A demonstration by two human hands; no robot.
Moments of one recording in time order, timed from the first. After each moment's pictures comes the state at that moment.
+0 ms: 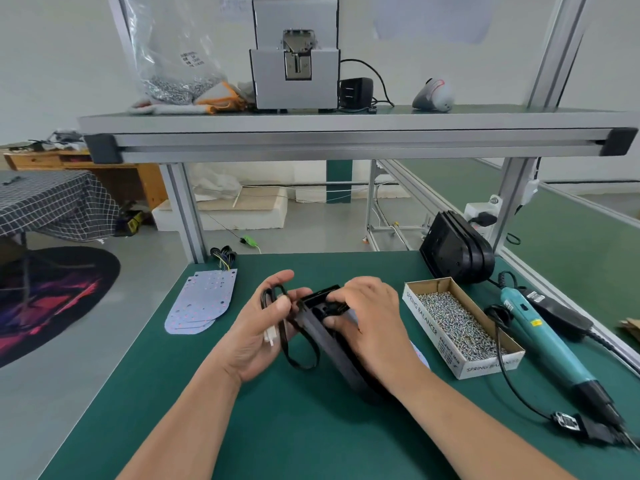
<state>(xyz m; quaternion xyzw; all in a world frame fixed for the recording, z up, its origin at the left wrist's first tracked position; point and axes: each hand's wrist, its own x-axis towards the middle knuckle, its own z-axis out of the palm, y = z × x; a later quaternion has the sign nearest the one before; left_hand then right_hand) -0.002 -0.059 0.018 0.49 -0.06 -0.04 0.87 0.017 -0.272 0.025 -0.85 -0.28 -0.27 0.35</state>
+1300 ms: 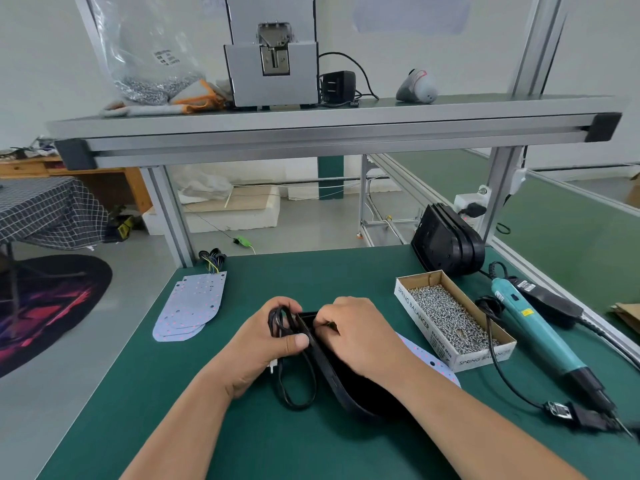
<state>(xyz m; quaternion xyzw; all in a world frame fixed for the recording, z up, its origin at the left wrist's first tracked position) -0.002 -0.058 0.000 0.70 -0.09 -0.07 0.71 0.024 -0.270 0.023 -0.91 -0.30 -0.12 0.26</state>
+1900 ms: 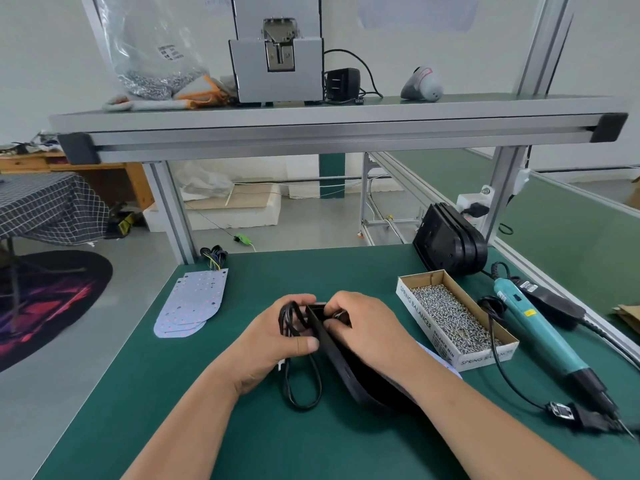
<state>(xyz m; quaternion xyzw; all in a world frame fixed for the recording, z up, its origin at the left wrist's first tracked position) 0.001 -0.067 -0.004 0.70 -0.10 -0.07 0.70 0.026 -0.281 0.023 -0.91 -0.24 -0.07 0.33</state>
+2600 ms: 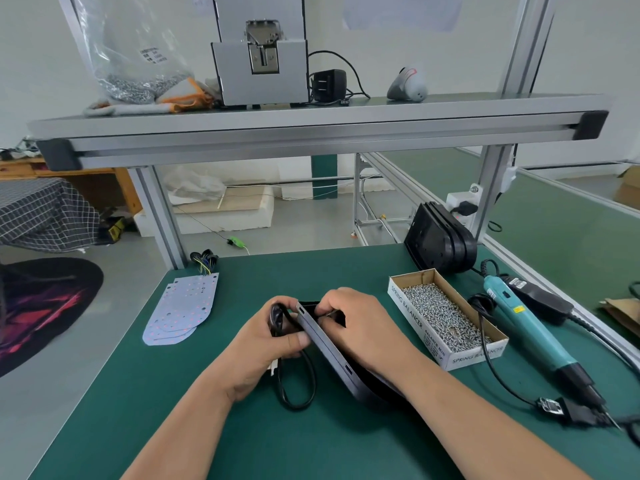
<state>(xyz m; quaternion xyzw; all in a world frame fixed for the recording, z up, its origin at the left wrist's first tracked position) -0.003 -0.073 0.001 0.69 -0.08 -0.07 0.72 0.023 -0.285 0.030 -0.88 -0.26 -0.09 0.38</state>
